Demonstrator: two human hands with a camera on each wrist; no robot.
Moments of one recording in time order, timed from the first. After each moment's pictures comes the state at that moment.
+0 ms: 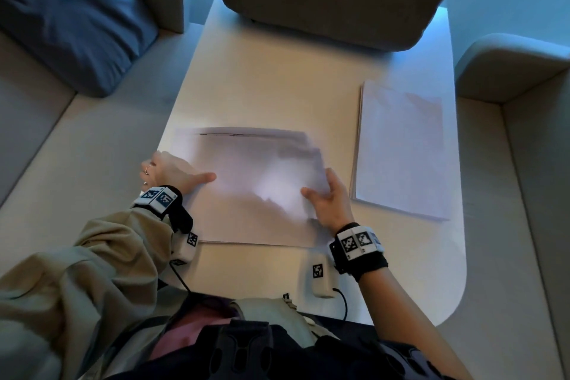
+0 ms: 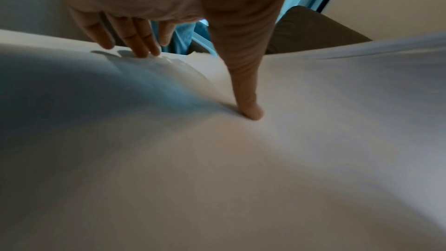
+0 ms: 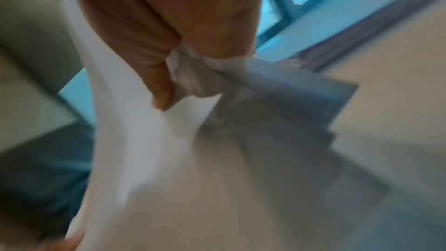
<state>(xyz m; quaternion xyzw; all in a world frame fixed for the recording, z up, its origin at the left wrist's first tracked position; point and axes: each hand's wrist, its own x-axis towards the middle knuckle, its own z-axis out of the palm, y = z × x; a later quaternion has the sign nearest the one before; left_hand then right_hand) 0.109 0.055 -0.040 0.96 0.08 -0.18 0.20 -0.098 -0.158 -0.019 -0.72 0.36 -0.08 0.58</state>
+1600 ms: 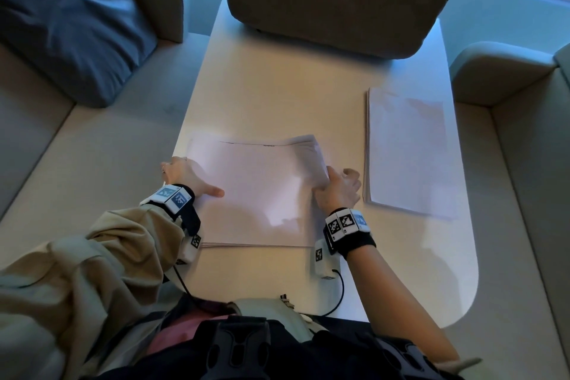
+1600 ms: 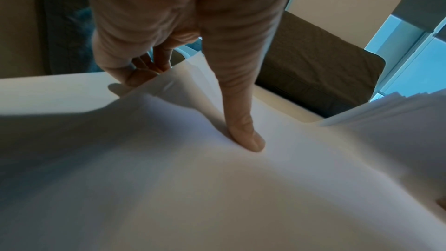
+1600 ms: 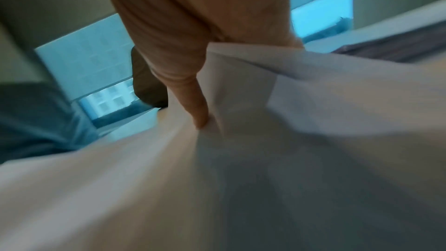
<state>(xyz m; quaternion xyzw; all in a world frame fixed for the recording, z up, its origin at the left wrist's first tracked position) 0.144 0.063 -0.041 0.96 -0.10 -0.24 0.06 -0.049 -0.148 -0.037 -0.81 0.52 0.03 0.26</state>
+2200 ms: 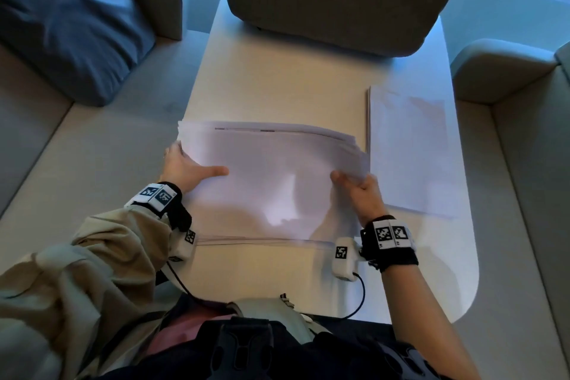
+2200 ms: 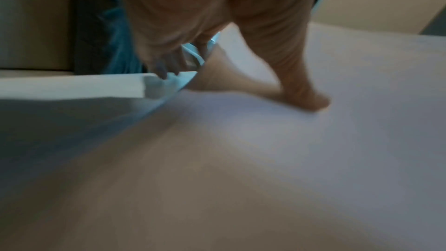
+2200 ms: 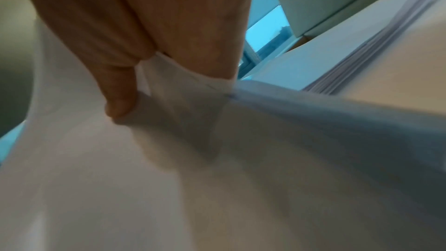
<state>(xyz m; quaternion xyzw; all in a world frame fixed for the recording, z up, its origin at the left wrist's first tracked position) 0.156 0.070 -0.048 0.89 -0.04 -0.22 0.39 -0.087 -0.165 0.002 -0.65 0.42 -0.14 0.62</state>
